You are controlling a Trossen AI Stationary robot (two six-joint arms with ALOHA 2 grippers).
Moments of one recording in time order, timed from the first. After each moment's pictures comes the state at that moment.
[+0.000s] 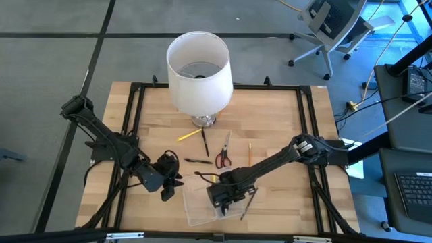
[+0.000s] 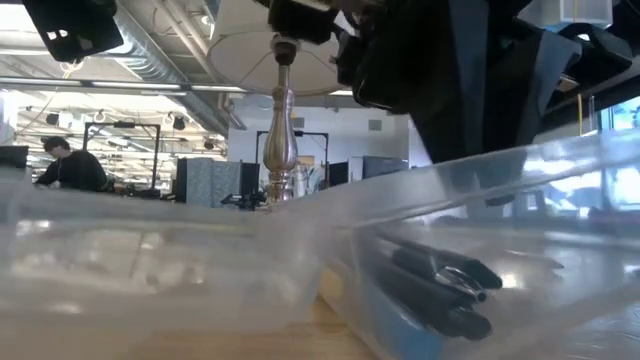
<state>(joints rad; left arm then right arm) -0.67 1.26 0.88 -0.48 -0.38 -1.01 0.43 2.22 1.84 -1.03 -0.23 1.65</state>
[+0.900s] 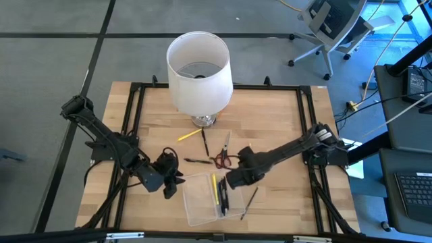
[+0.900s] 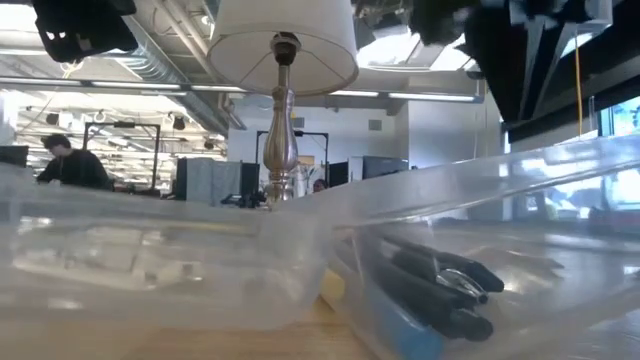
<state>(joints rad) -0.67 1.26 0.88 -0.48 -0.45 -1.09 0.40 2.00 1.74 -1.55 0.14 1.46</state>
